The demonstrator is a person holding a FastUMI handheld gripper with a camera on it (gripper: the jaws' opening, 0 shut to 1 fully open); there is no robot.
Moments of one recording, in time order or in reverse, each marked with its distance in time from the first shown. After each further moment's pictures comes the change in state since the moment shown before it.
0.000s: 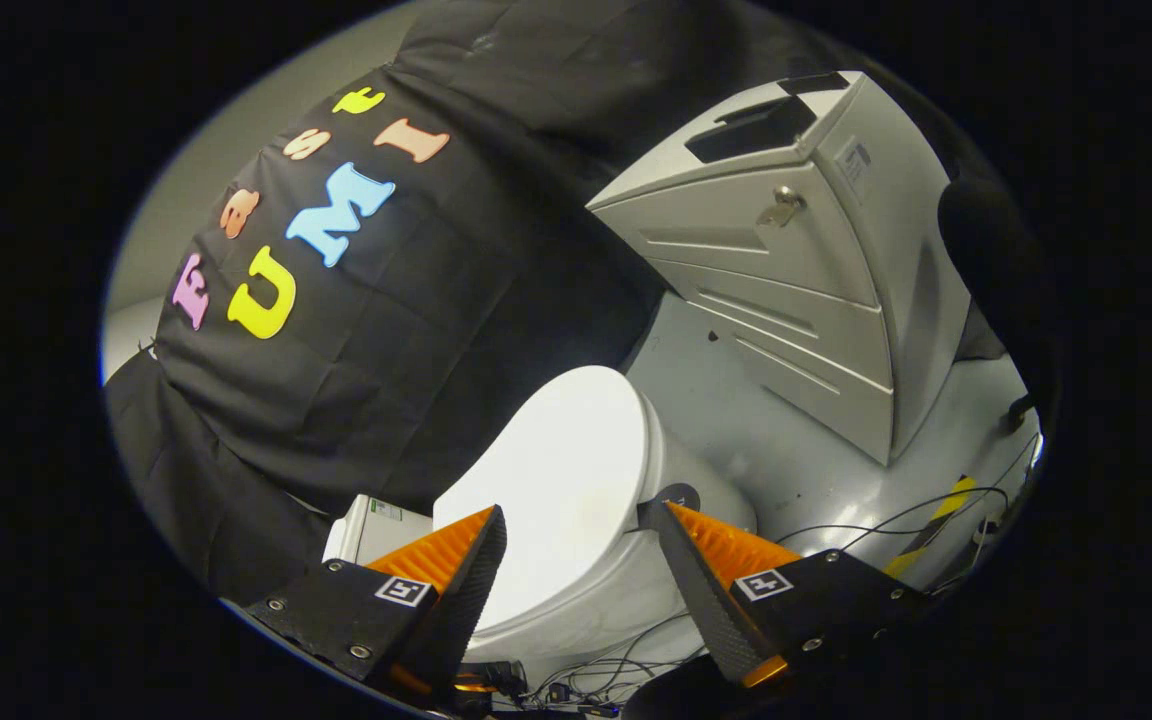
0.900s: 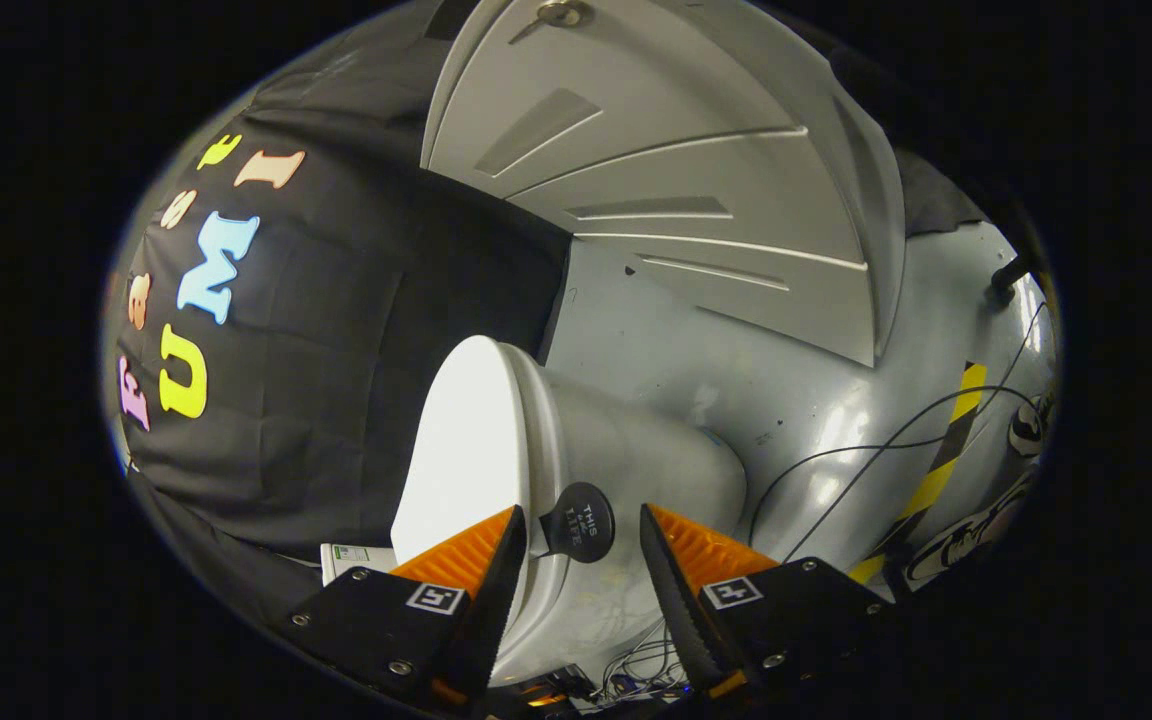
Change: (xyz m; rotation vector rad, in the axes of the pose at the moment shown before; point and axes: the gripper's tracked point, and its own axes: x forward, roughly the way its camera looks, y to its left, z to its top) arm 0.075 -0.065 -0.032 0.293 0.099 -0.133
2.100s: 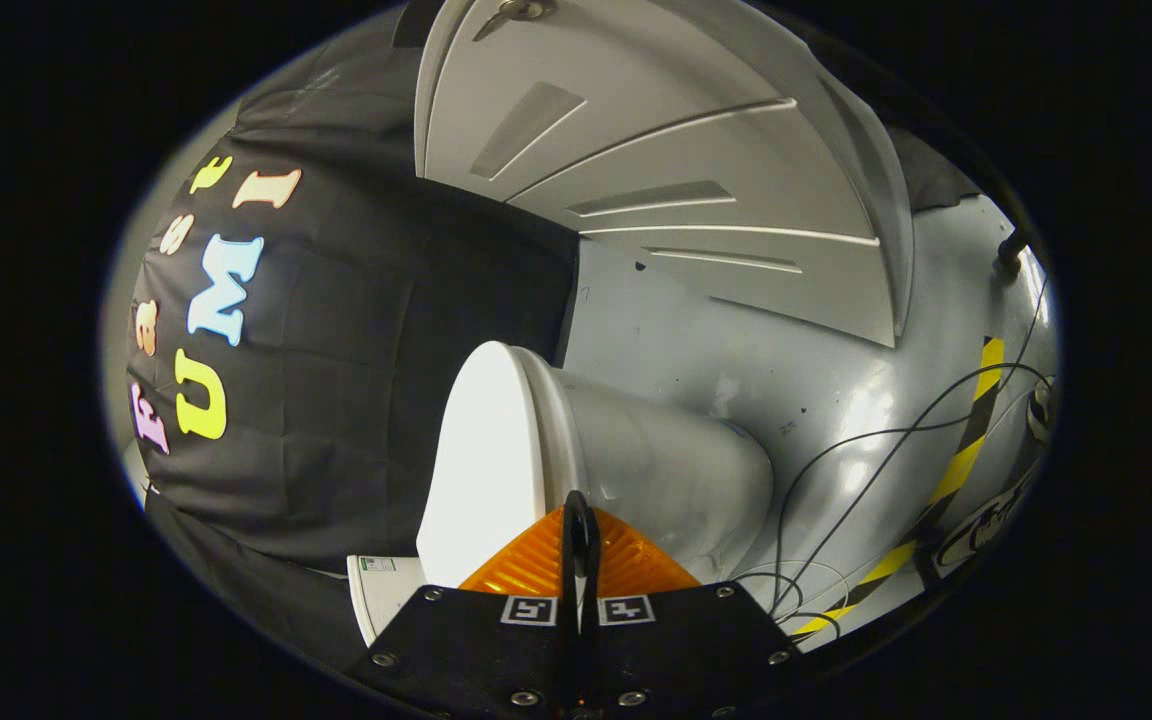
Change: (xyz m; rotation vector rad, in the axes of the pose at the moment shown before) arm 0.000 0.008 0.000 0.037 -0.004 0.039
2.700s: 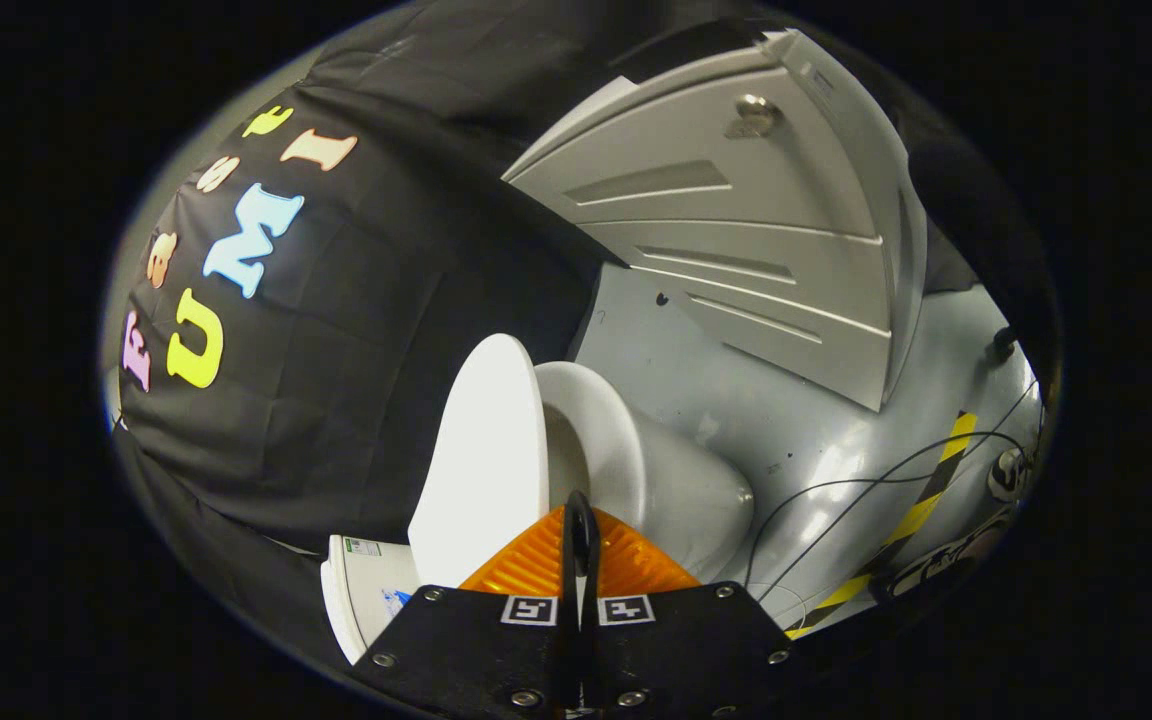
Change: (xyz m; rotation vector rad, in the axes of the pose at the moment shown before) arm -0.044 0.062 0.009 -0.204 -0.082 -0.036
